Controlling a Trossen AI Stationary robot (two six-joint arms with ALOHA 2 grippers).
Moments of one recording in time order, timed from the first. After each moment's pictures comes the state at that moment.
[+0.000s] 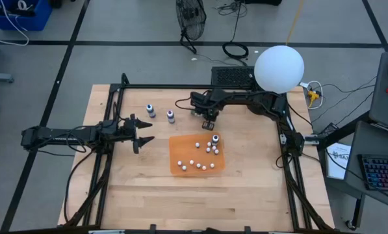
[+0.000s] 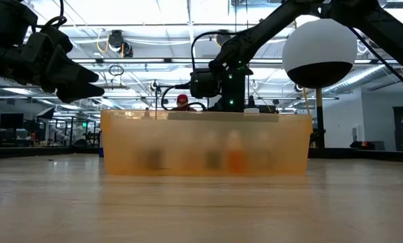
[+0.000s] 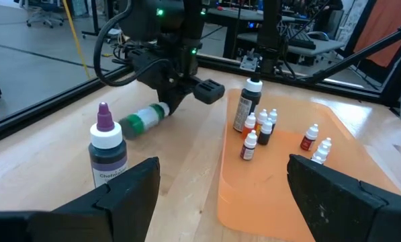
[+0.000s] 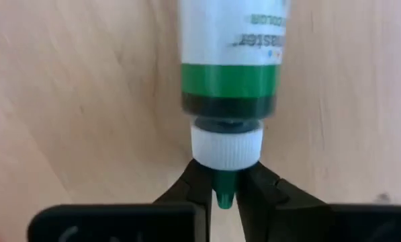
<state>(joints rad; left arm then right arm) 0.10 0.35 0.03 0.16 -0.10 -0.16 -0.39 2.19 1.64 -0.92 0.12 -0.11</state>
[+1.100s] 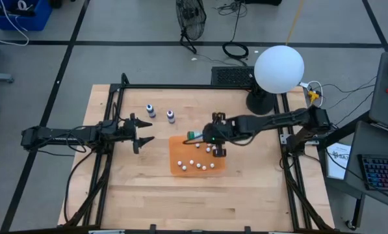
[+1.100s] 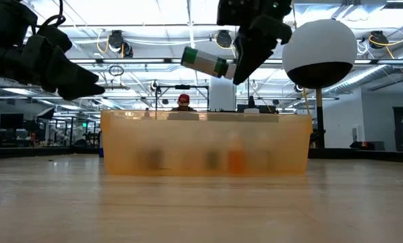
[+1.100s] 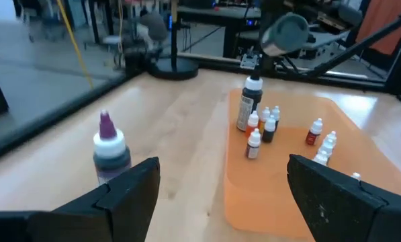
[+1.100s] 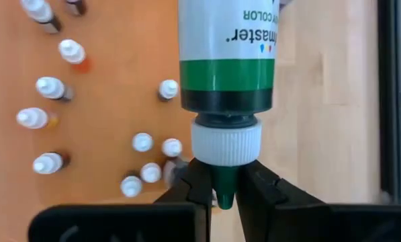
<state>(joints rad) 0.10 0.35 0.02 0.17 -0.10 -0.09 0.06 1.67 1.40 -0.84 0.29 -0.07</state>
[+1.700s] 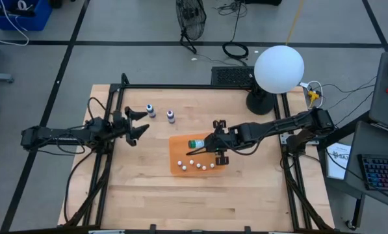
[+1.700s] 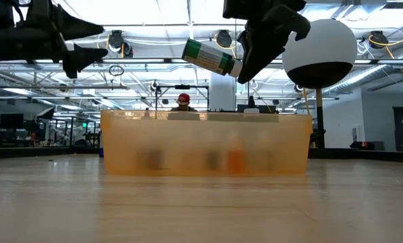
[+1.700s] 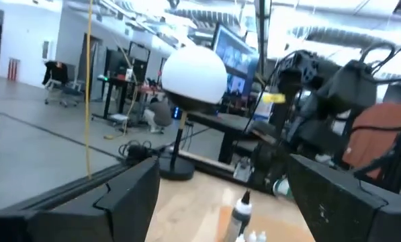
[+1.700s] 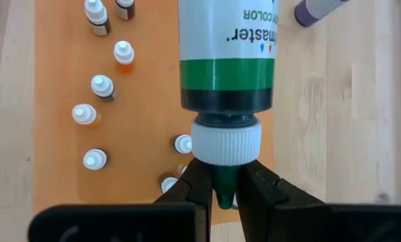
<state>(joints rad) 0.10 0.35 0.02 0.56 -0.18 -0.20 0.15 1.64 1.32 -0.77 0.29 -0.03</state>
